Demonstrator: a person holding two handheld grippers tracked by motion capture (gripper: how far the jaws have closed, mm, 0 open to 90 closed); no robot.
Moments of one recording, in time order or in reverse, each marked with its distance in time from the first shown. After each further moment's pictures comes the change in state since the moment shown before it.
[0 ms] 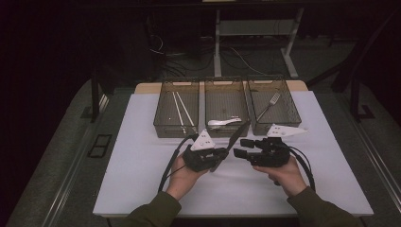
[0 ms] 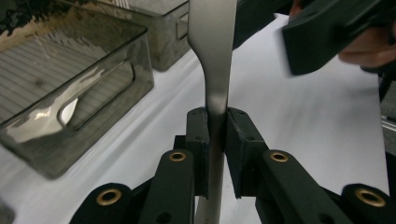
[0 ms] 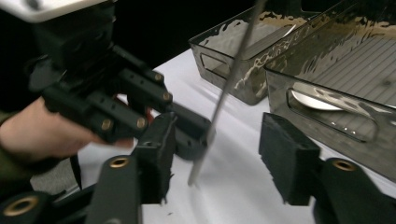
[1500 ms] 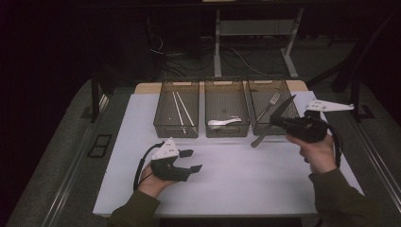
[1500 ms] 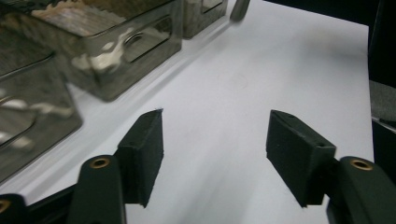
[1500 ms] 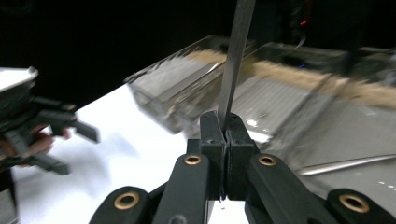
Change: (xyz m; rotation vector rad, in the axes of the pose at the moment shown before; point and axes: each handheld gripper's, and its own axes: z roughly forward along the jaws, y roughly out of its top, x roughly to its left) left arm 0.033 -0.059 -0.072 -0.034 0.004 -0.049; right arm -0.048 0.049 -0.079 -0.079 -0.206 -0.023
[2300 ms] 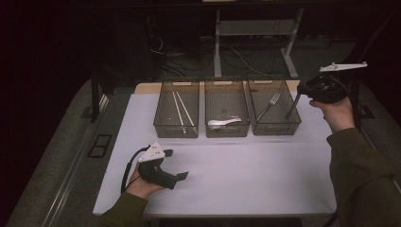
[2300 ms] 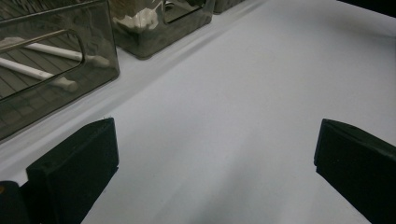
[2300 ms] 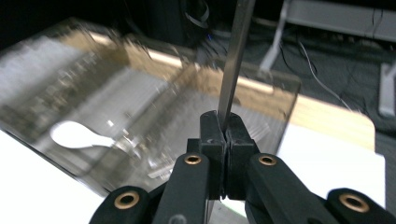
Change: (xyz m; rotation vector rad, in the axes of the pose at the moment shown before) left arm 0.015 -0.026 -0.016 0.035 0.052 -0.072; right arm -0.100 0.060 0.002 0.175 -0.351 -0.005
